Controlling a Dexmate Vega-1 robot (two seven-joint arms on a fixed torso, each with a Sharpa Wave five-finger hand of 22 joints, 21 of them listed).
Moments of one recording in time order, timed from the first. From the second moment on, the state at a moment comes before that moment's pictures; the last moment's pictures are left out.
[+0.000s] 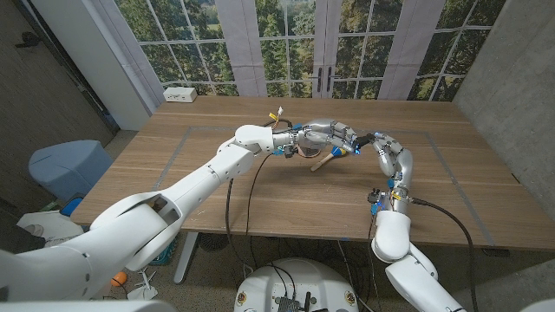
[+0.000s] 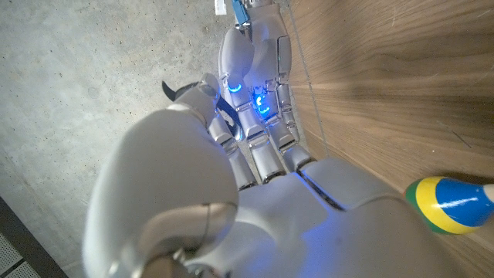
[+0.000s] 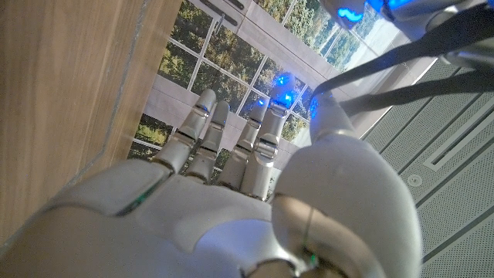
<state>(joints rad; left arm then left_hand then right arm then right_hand) 0.45 0.32 0.76 -1.22 -0.60 -0.23 -0.94 1.26 0.14 0.36 -0.18 0.22 0.93 -0.11 0.46 0.33 0.99 -0.19 0.39 0.49 0.75 -0.08 0.52 0.69 0.26 -0.03 0.84 0.26 -1.38 -0.32 -0.25 -1.81 -0.02 0.37 -0.81 0.92 0.05 0.37 -0.17 0.18 1.14 -0.05 0.38 0.19 0.71 -0.20 0.40 0.44 0.35 -0.04 0.54 0.54 0.44 -0.02 0.53 0.19</state>
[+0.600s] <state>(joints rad) 0.45 0.33 0.77 -1.24 -0.59 -0.28 -1.01 1.24 0.12 0.36 -0.18 0.23 0.96 -0.09 0.48 0.34 0.96 -0.12 0.41 0.56 0.76 -0.08 0.52 0.71 0.26 -0.04 0.87 0.26 -1.38 -0.25 -0.22 -1.81 0.10 0.33 -0.85 1.00 0.11 0.38 -0.17 0.18 1.15 0.02 0.37 0.20 0.72 -0.20 0.40 0.46 0.35 -0.04 0.54 0.54 0.41 -0.01 0.53 0.19</state>
